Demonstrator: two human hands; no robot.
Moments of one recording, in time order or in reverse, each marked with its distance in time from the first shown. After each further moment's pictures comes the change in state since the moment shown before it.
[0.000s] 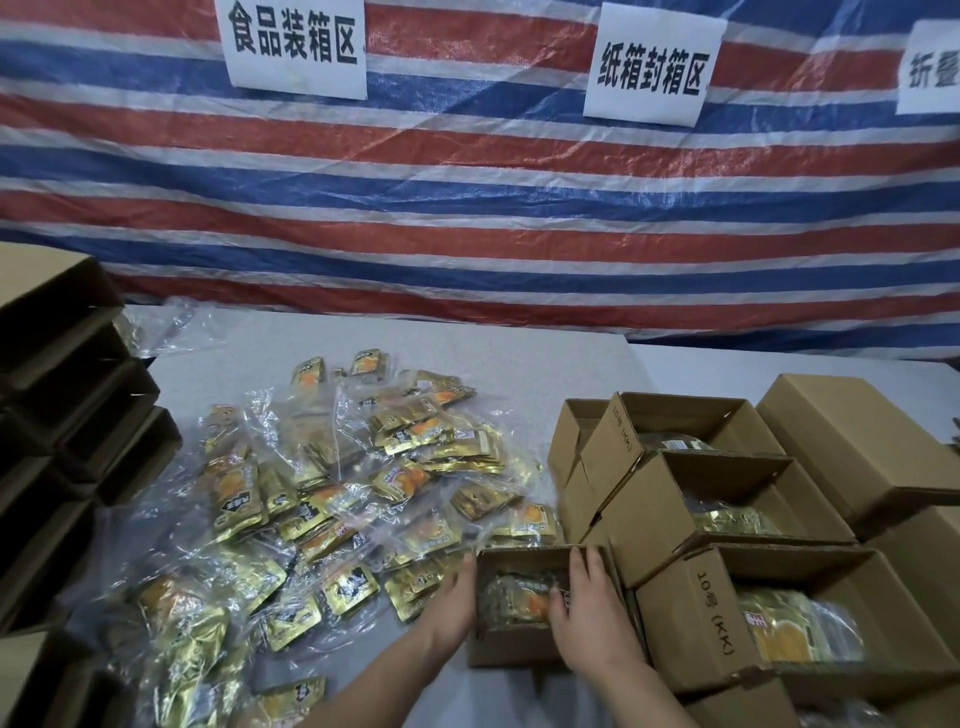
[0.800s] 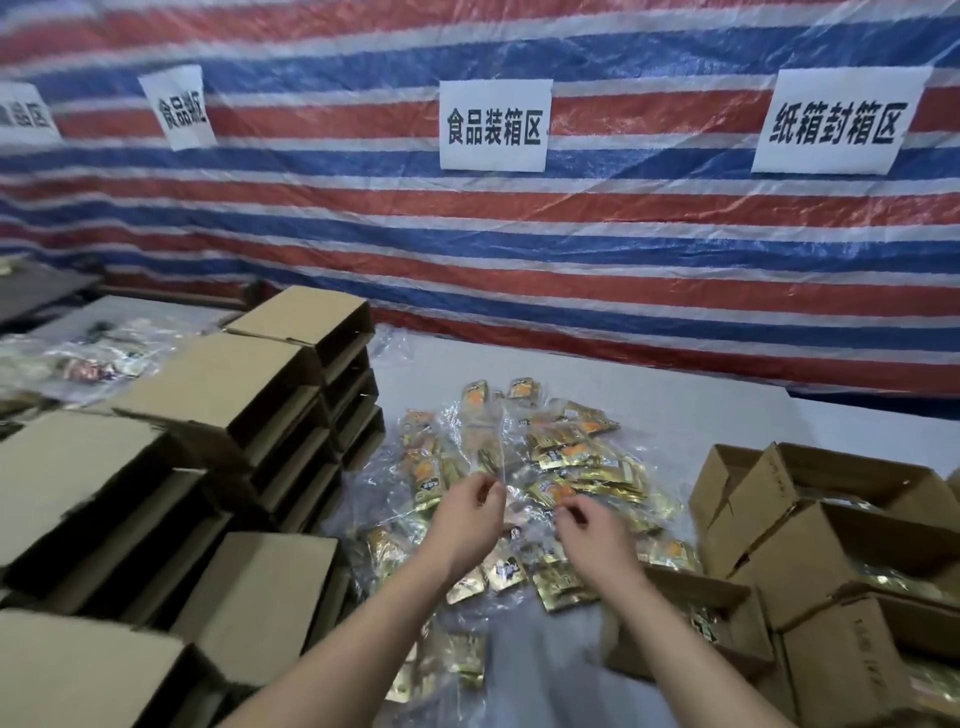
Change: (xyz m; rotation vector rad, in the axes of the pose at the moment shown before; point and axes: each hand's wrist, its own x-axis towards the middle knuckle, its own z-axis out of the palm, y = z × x) left_hand -0.146 0.061 -0.157 0.208 0.515 0.360; right_hand -0.053 -0.188 -0.043 0.517 -0.035 -0.344
